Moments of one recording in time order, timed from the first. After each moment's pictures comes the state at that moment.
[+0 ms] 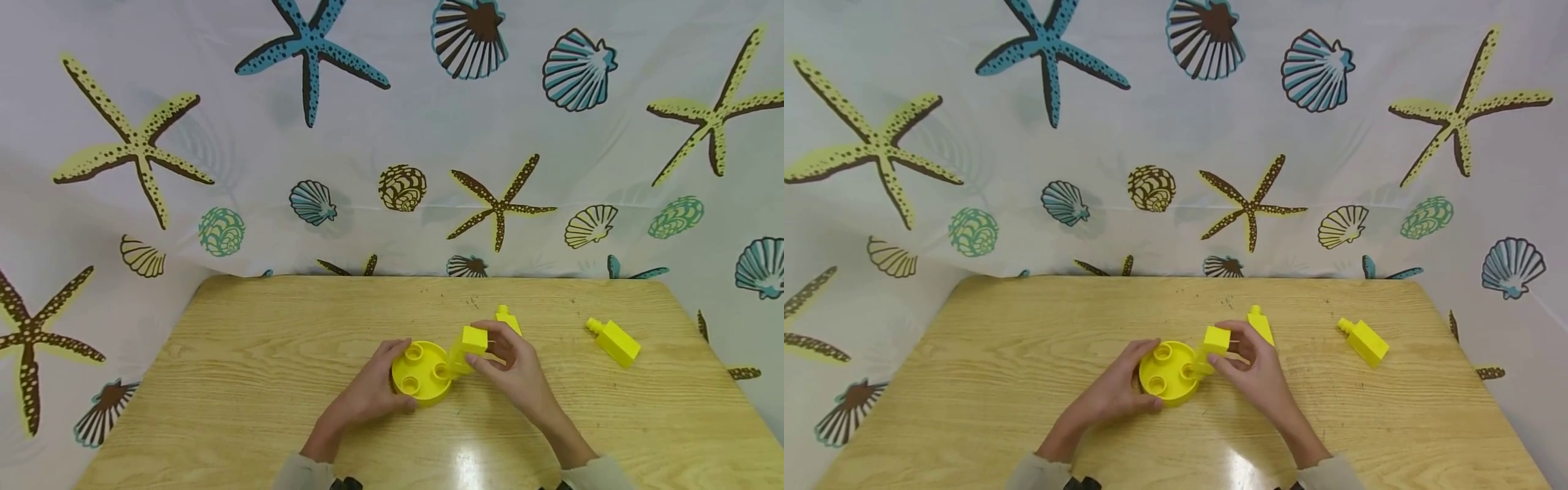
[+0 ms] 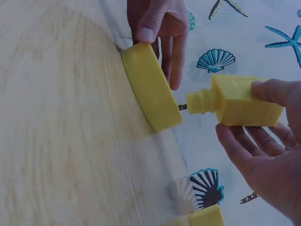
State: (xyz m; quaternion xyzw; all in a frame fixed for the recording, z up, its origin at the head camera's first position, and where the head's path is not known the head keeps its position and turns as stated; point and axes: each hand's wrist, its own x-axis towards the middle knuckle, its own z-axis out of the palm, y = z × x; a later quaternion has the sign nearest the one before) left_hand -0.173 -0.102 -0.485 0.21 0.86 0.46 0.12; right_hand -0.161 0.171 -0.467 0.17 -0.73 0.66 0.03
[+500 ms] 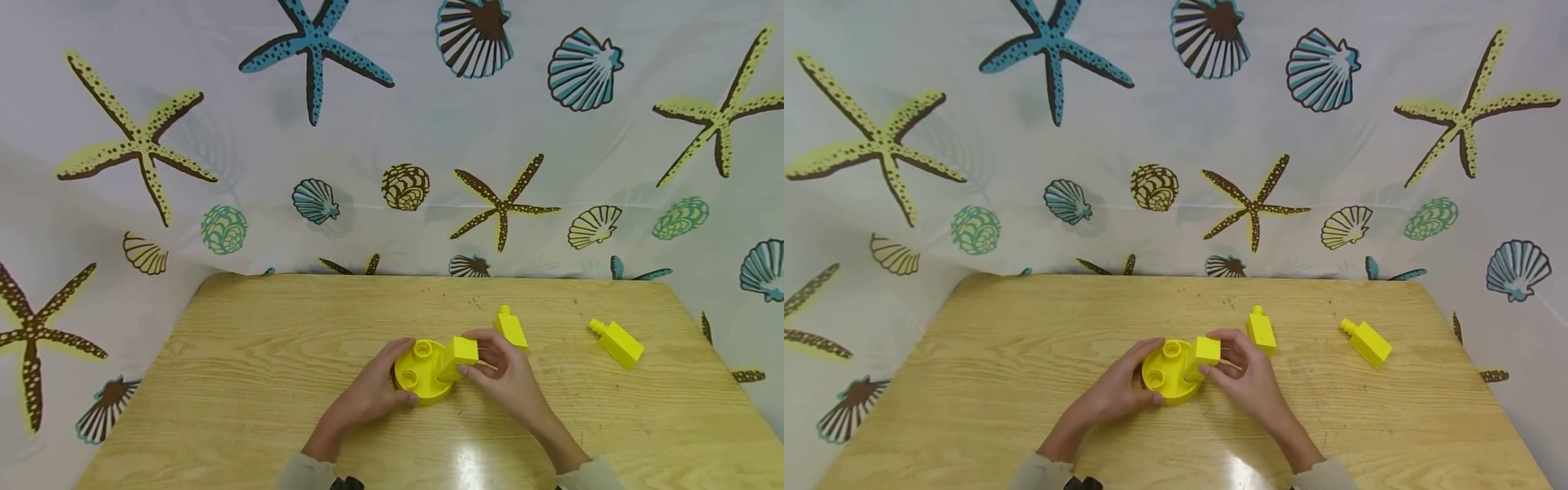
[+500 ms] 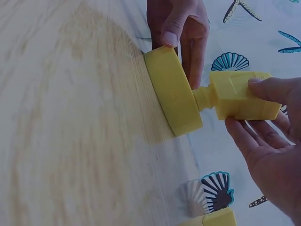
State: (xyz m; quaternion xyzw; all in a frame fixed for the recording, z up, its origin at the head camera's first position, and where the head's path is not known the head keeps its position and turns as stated) left_hand -0.170 -0.104 -0.487 0.23 0.85 0.47 0.10; right_hand -0.160 0.160 -0.477 0.19 -0.72 0.67 0.01
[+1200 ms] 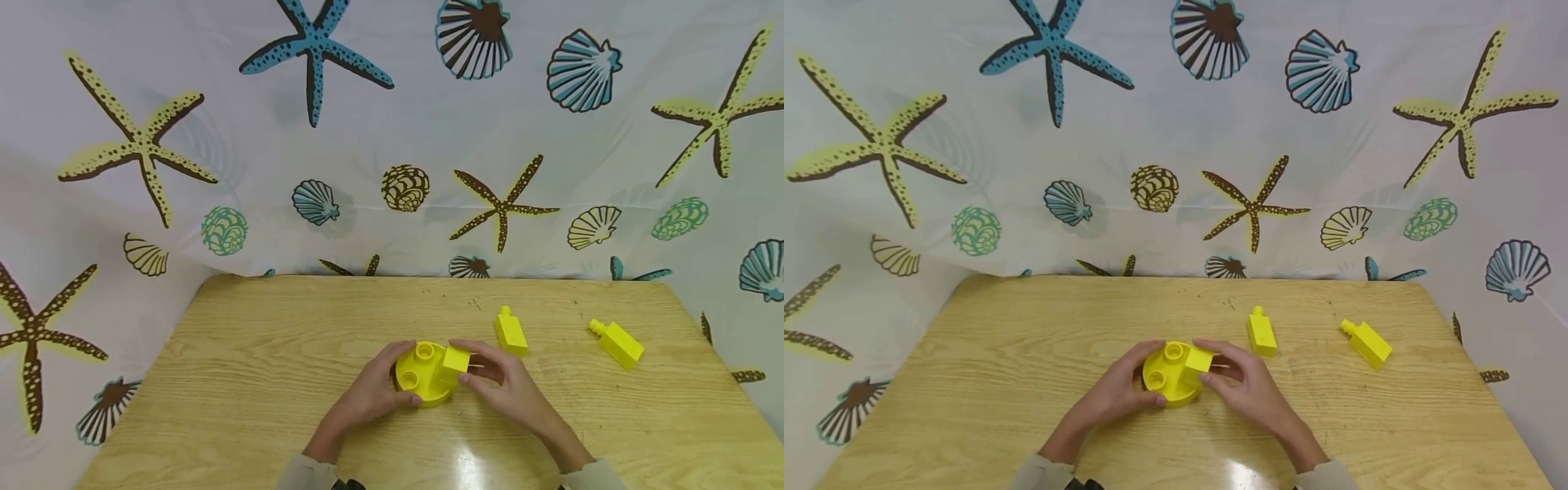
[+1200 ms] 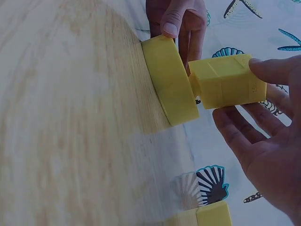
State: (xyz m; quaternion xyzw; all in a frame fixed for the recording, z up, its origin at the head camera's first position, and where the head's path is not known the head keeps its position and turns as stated) left_hand -0.170 -0.103 -0.486 0.23 0.84 0.48 0.10; right_hand -0.156 0.162 -0.475 0.25 -0.75 0.61 -0.02
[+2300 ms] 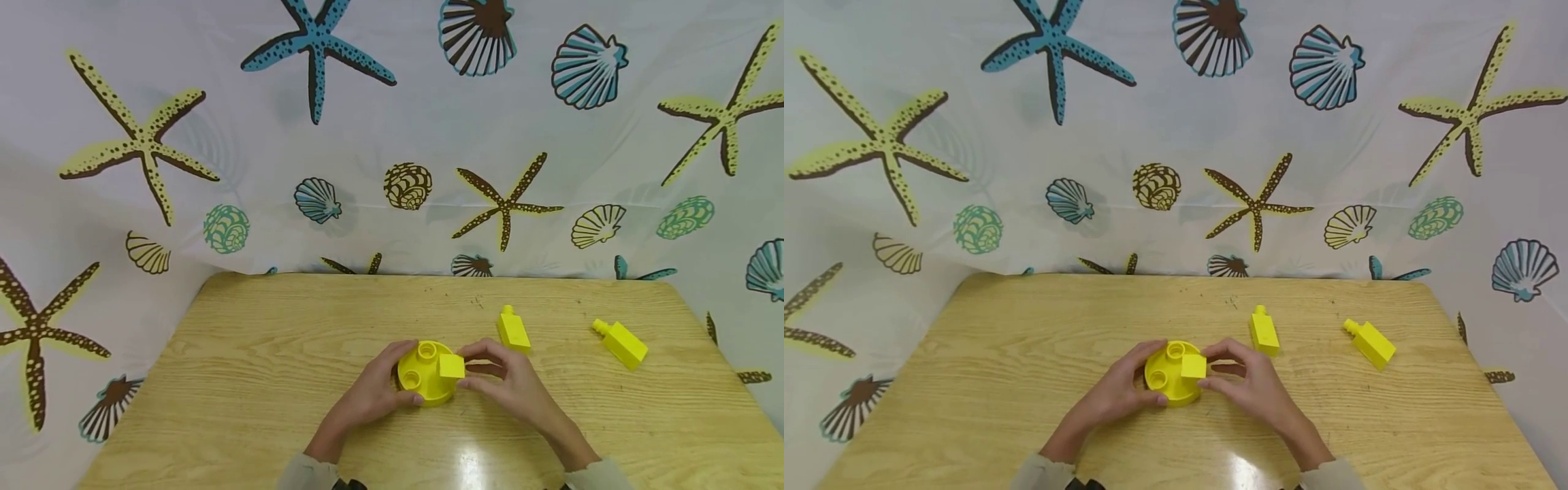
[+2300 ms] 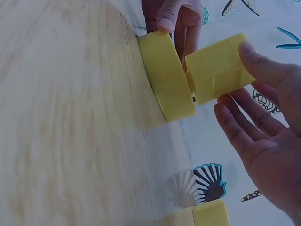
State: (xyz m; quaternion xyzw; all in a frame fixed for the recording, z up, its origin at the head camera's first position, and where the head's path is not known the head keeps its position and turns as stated) left_hand -0.170 -0.103 -0.491 0.22 0.85 0.48 0.10; right_hand -0.158 0.163 -0.472 0.23 -0.76 0.61 -0.02
